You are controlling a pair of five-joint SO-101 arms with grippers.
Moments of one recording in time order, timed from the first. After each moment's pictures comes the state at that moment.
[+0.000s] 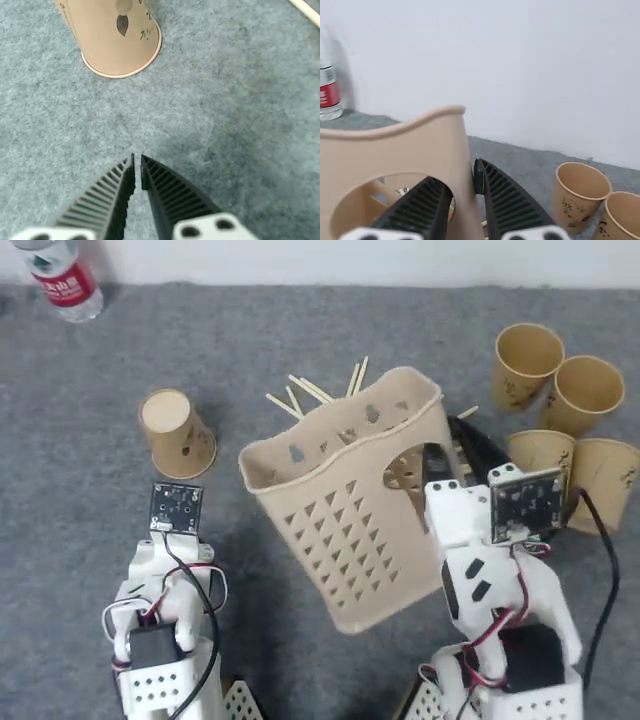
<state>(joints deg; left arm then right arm) -15.7 -101.1 96.8 62.3 -8.5 -13.7 -84.8 58.0 41.1 4.4</state>
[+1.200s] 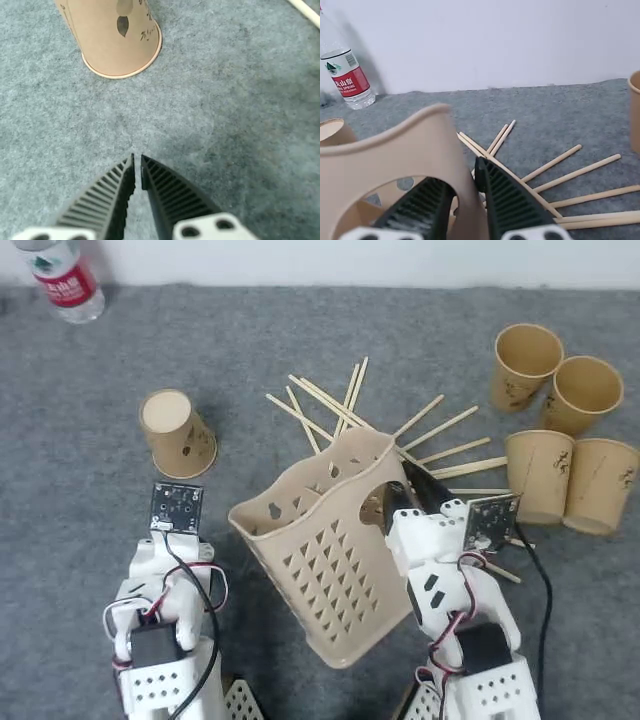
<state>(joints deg) -15.7 -101.1 96.8 61.8 -8.5 -19.8 -102.9 94.8 27.8 -12.6</state>
